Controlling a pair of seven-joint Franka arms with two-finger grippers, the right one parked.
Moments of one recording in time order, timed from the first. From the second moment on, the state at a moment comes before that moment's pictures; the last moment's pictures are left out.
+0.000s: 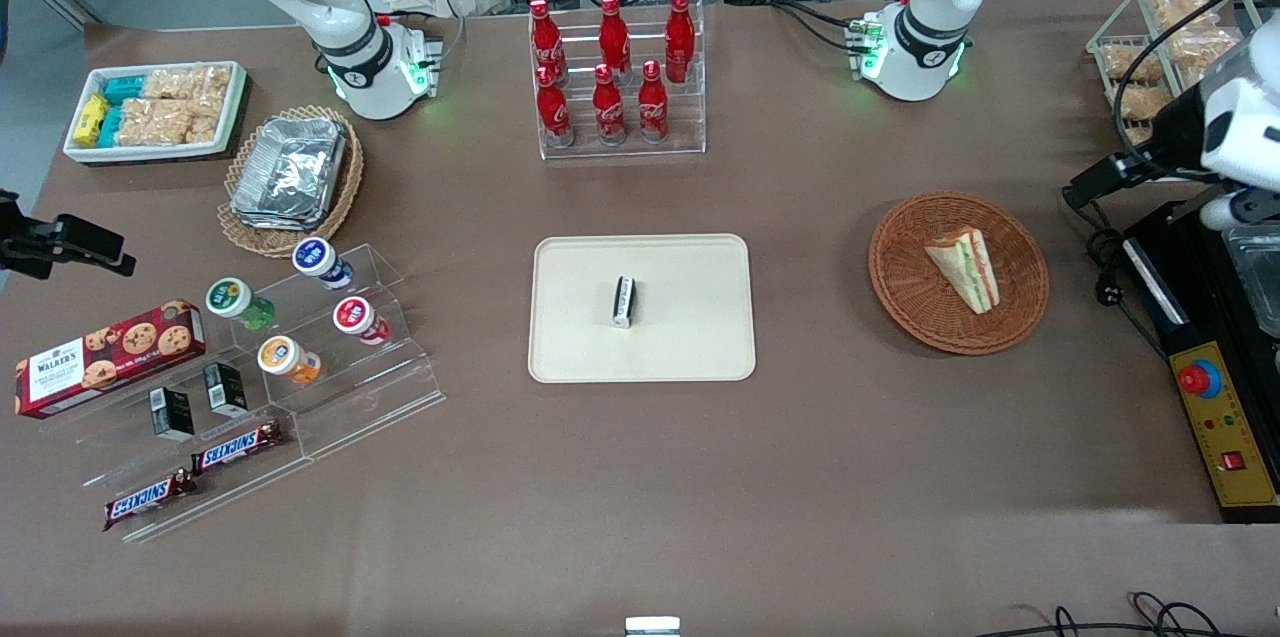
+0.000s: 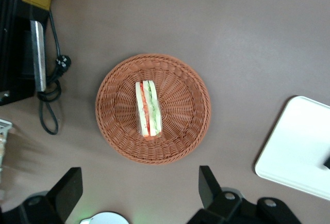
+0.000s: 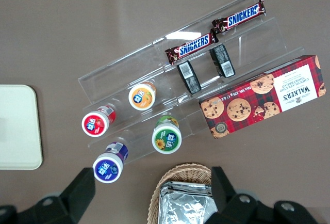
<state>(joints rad) -0.06 -0.14 0.06 -1.89 -0.01 1.68 -0.37</state>
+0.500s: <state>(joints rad) -0.06 -0.20 0.05 -2.34 -0.01 2.08 -0.56</state>
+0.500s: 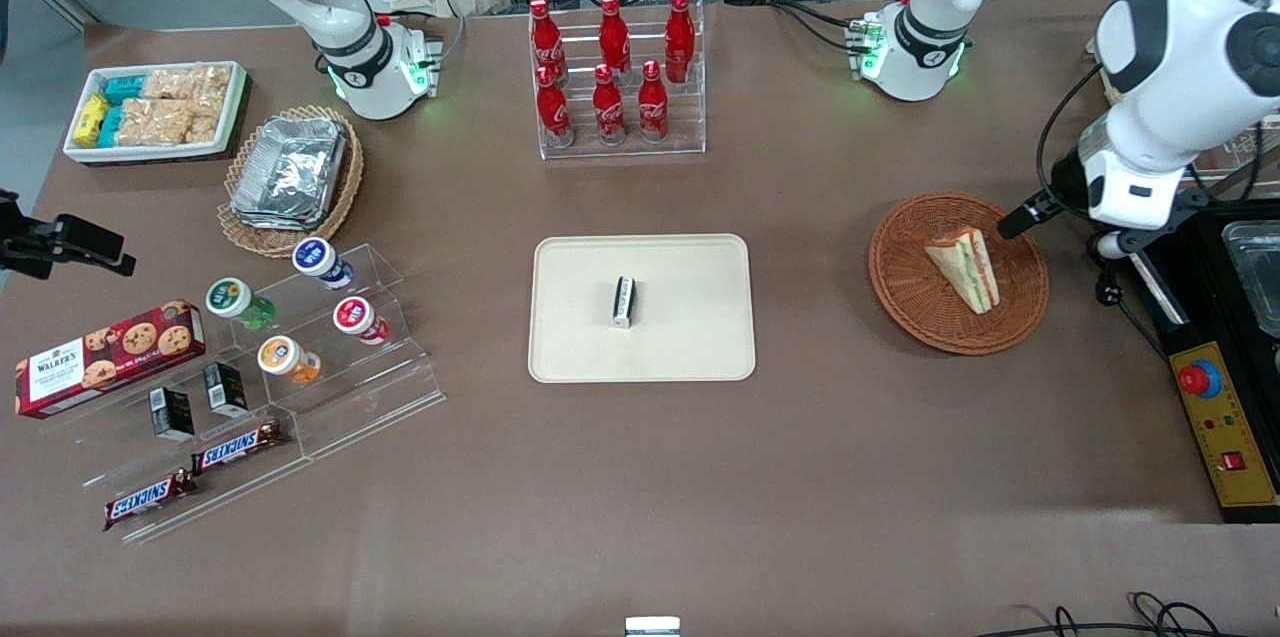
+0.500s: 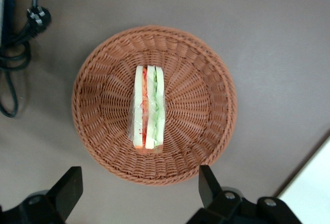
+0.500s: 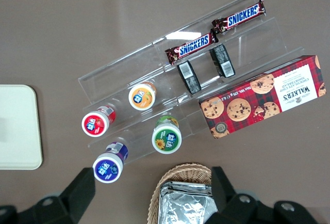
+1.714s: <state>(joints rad) -0.06 0.08 0.05 -2.61 -0.01 2.67 -0.58</state>
